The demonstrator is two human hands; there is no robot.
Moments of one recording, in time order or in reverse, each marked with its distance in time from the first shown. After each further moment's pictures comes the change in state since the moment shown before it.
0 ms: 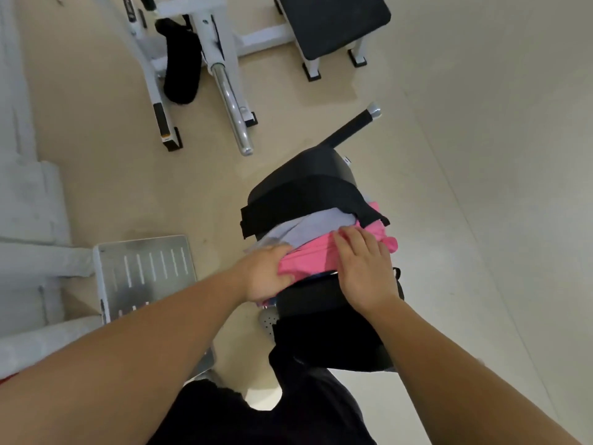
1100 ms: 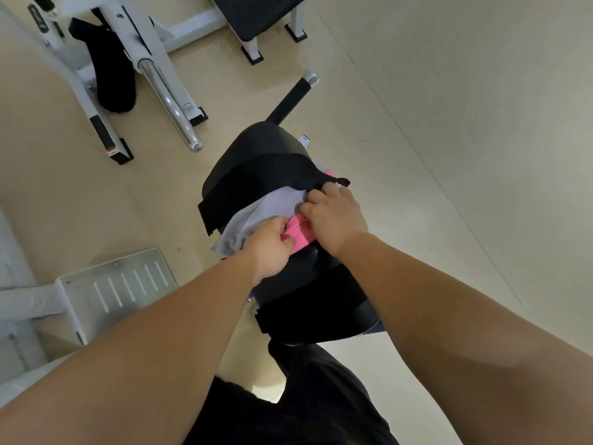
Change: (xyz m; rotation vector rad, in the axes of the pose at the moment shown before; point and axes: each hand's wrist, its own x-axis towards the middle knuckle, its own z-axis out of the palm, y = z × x) left_hand 0.039 0.076 0.038 -0.162 0.152 -0.039; right_hand 0.024 0.029 -0.018 -0.101 -0.009 -0.106
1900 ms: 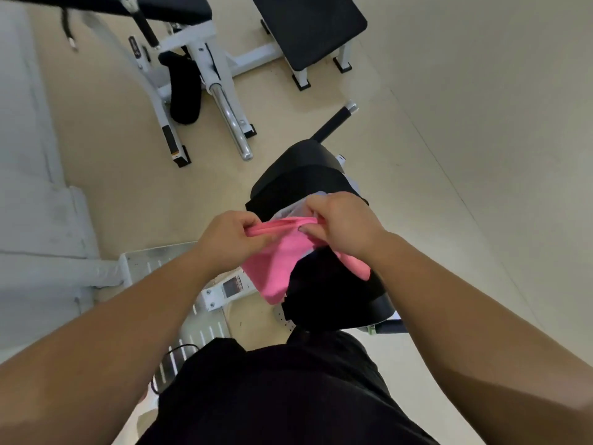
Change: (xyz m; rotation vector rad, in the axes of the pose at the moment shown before) left_hand -0.123 -0.030 -0.098 -0.085 0.267 0.134; right_hand -0.033 -0.041 -0.104 0.442 0.136 -0.198
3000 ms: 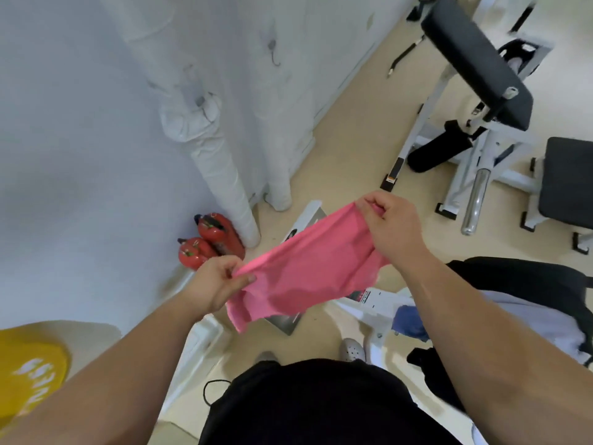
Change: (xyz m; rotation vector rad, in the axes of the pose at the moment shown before) left_hand -0.453 -0.312 -0.032 -0.479 0.694 -0.510; right_hand 0.025 -0.411 0.141 0.360 -0.058 -0.353
